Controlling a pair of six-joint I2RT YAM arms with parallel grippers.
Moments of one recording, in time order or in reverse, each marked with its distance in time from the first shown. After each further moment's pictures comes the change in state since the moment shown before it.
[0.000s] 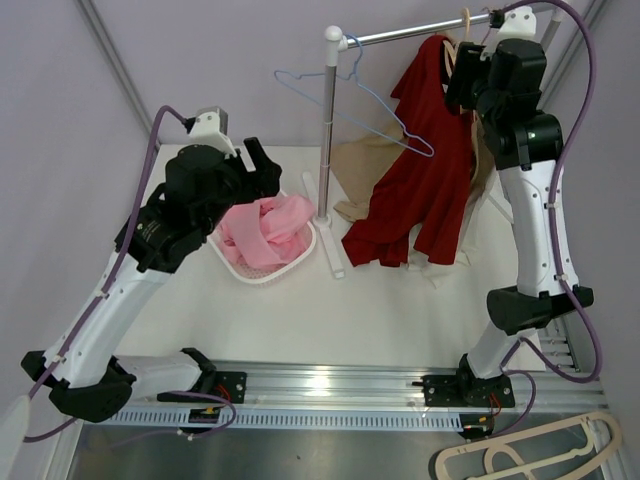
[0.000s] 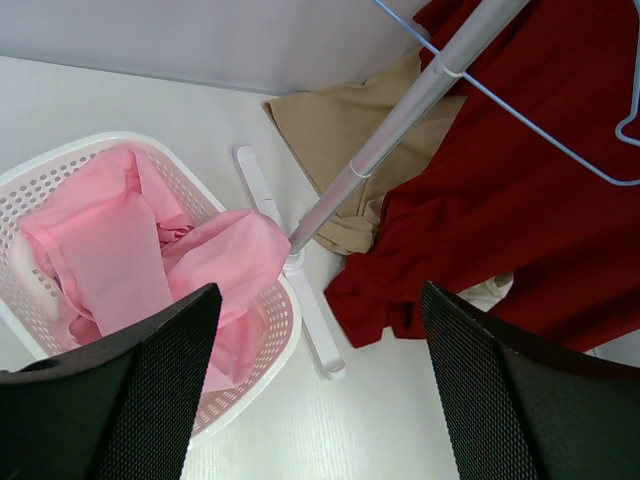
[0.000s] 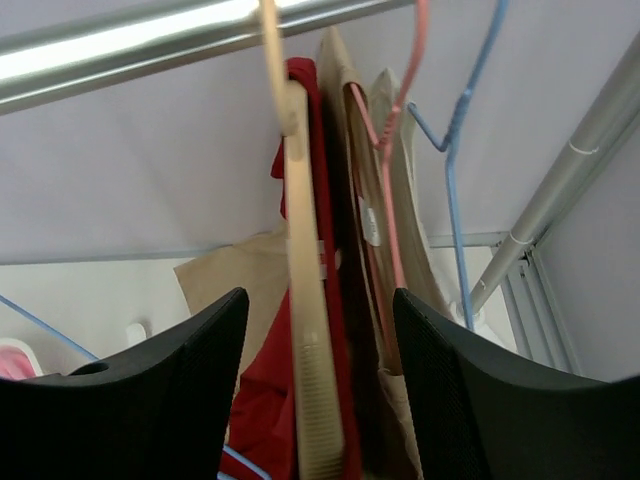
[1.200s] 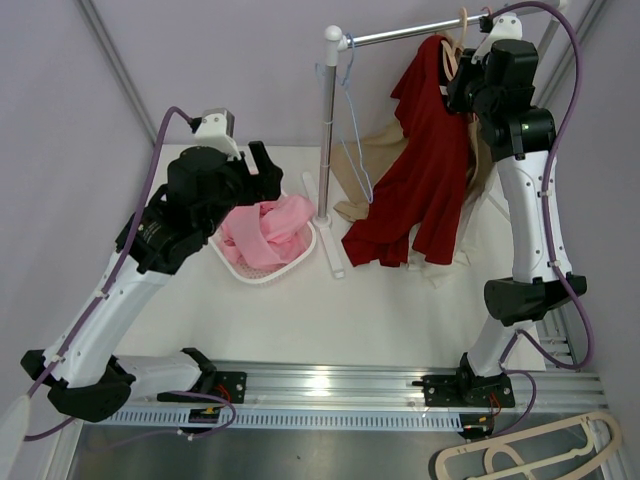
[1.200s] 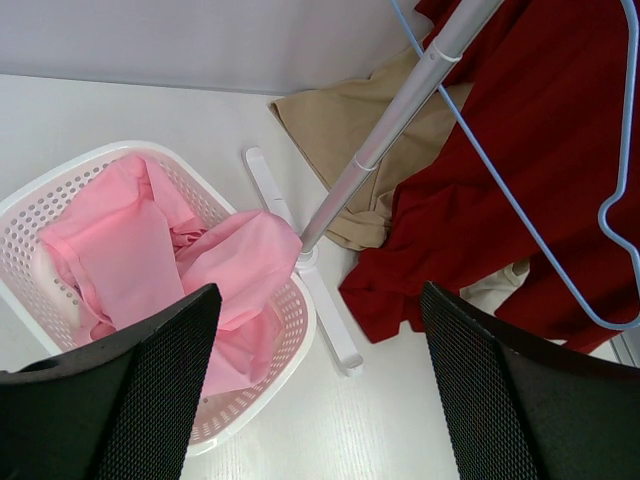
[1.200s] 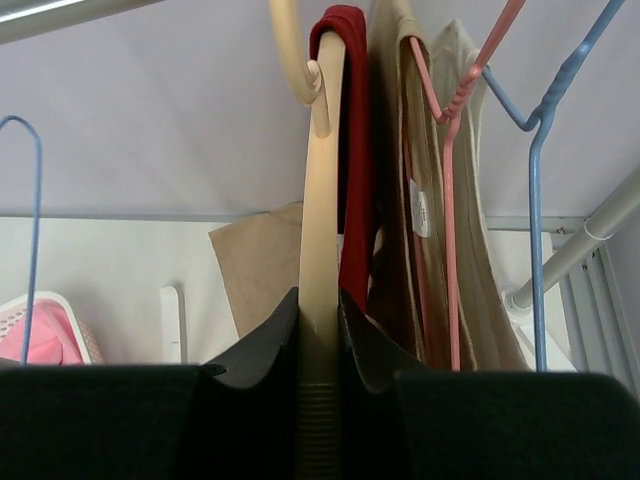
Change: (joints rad) left arm -0.025 0.000 0.000 -0.009 -0.010 0.063; right arm -0.054 0.062 0.011 -0.026 -0.178 0.042
